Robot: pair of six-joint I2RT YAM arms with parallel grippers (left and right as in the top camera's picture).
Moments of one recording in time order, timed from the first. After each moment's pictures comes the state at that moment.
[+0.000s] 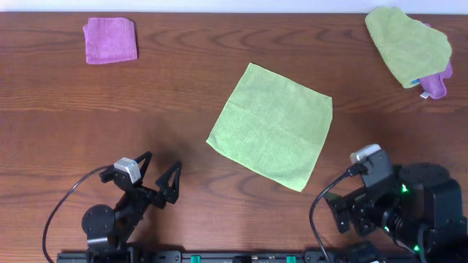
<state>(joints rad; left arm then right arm) 0.10 0.01 0.07 -0.18 0.60 -0.40 0.31 0.72 1.22 -1.38 -0.11 -0.11</state>
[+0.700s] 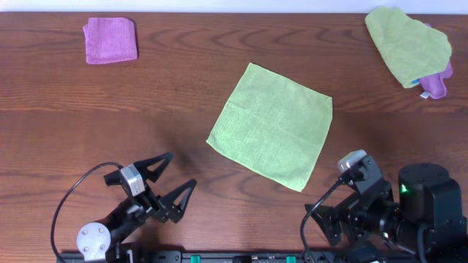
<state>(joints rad) 0.10 0.01 0.06 0.17 0.95 -0.64 0.31 0.72 1.22 -1.39 -0.37 -0.07</state>
